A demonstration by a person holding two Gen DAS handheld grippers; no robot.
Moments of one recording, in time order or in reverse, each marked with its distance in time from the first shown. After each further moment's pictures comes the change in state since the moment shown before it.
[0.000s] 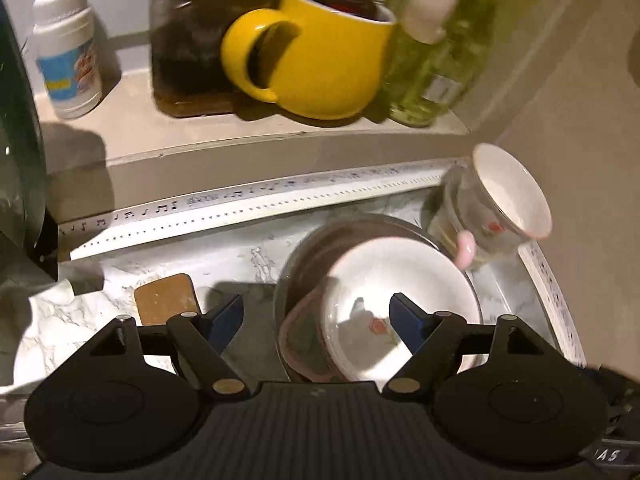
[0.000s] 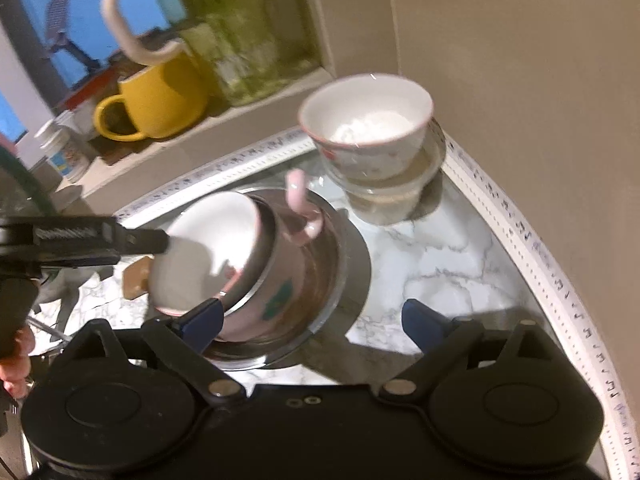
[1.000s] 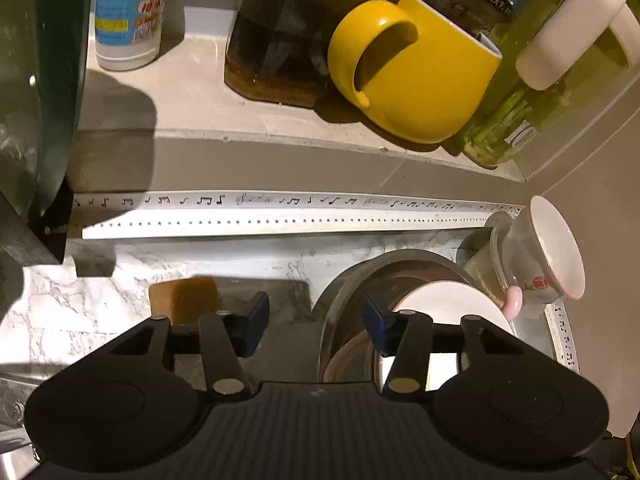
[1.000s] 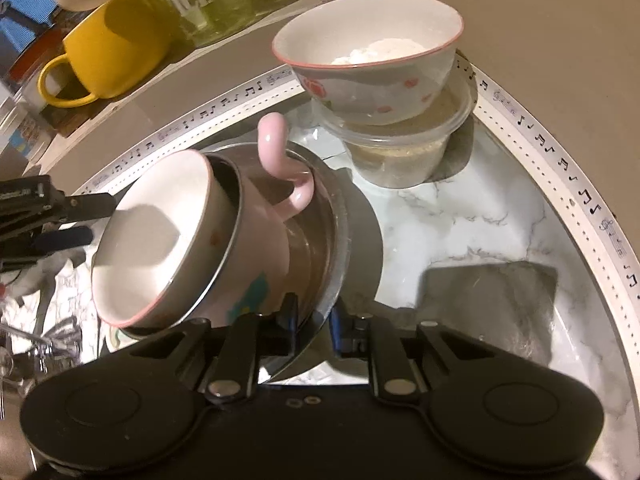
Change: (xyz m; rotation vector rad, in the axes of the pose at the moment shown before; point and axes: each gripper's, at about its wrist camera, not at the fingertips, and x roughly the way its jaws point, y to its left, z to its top) left arm 0.021 0.034 0.001 -0.168 -0.030 0.001; right arm 0.070 -0.012 0.001 0.001 0.112 0.037
